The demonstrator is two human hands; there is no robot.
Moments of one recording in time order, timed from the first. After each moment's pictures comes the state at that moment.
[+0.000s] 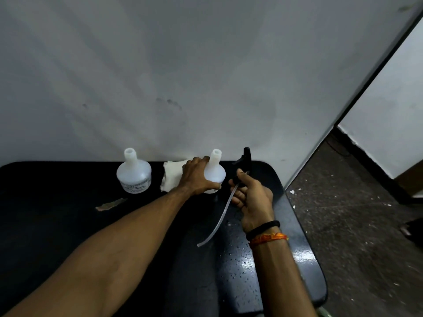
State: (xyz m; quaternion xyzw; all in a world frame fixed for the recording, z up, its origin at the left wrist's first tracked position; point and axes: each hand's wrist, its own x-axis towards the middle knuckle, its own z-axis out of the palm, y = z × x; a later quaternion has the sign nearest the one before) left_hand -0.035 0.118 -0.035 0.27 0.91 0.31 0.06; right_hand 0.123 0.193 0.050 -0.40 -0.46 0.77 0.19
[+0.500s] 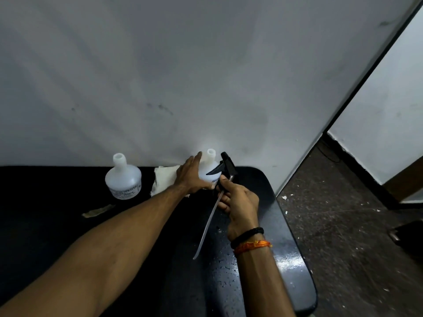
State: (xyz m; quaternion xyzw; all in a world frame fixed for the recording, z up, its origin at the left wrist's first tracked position) left_hand -0.049 0.133 -0.033 0.25 0.90 0.34 0.11; right_hand 0.120 0.187 0.049 -0.38 -0.48 0.77 0.19
